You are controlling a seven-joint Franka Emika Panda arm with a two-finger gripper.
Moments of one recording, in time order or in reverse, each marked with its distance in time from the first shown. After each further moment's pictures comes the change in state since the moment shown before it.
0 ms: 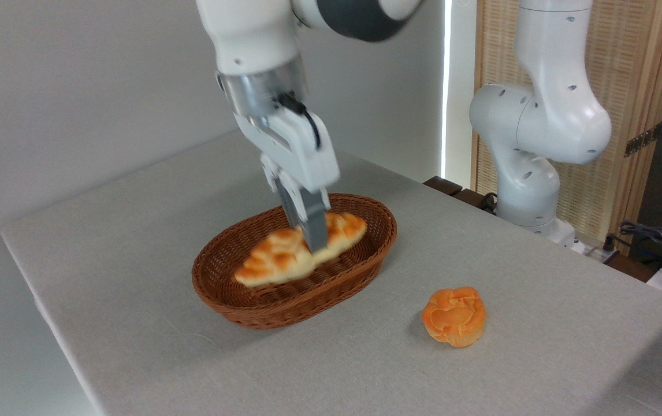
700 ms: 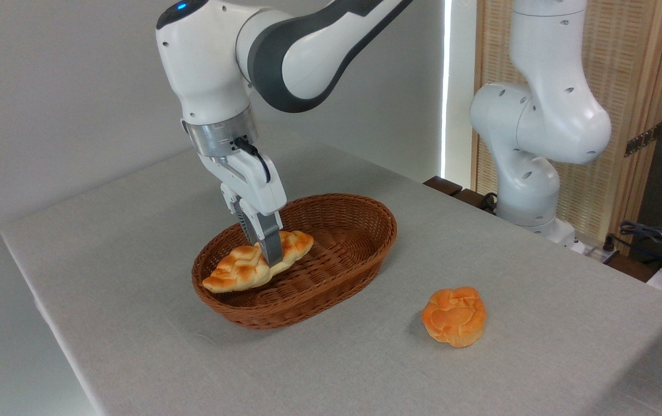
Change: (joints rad) arm -0.006 0.093 -0.199 -0.132 -0.013 0.231 -0.292
